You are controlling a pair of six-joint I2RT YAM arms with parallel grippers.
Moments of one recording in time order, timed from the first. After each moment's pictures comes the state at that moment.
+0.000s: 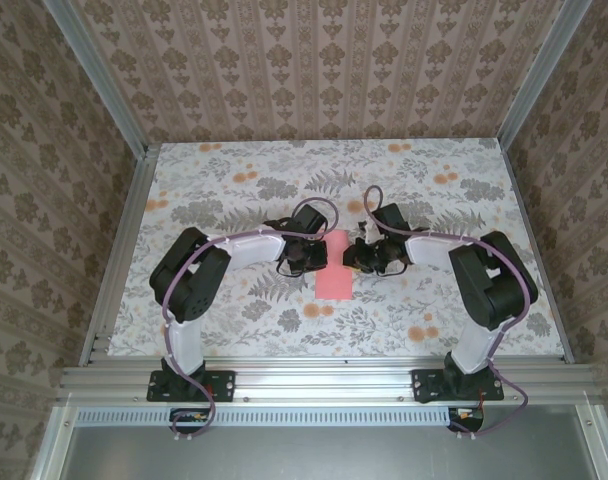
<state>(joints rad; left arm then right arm) -0.79 1.92 1.19 -0.41 0.17 -0.81 0.35 1.77 0.88 -0.16 -0.58 0.64</state>
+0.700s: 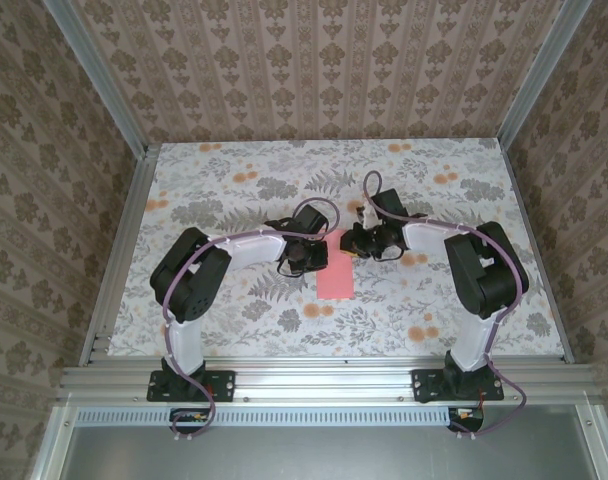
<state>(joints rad) -0.79 1.93 1.20 -0.41 0.16 -0.80 0.33 1.84 1.04 -0.20 -0.60 0.62</state>
